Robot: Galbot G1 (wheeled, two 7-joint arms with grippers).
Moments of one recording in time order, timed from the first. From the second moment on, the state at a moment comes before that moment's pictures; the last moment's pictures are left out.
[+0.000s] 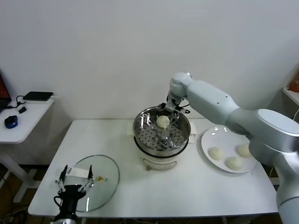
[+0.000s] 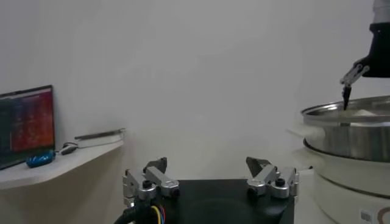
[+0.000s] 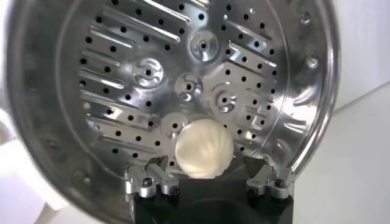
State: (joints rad) left arm 1.74 -1.55 -0.69 -2.07 0.06 -0.18 -0.01; right arm 0.40 1.26 -1.01 0.85 -0.32 0.52 -1.10
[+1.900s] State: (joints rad) left arm 1.76 -1.55 -0.69 -2.07 0.08 -0.19 -0.01; right arm 0.20 0.75 -0.98 0.88 0.06 0.07 -1.17
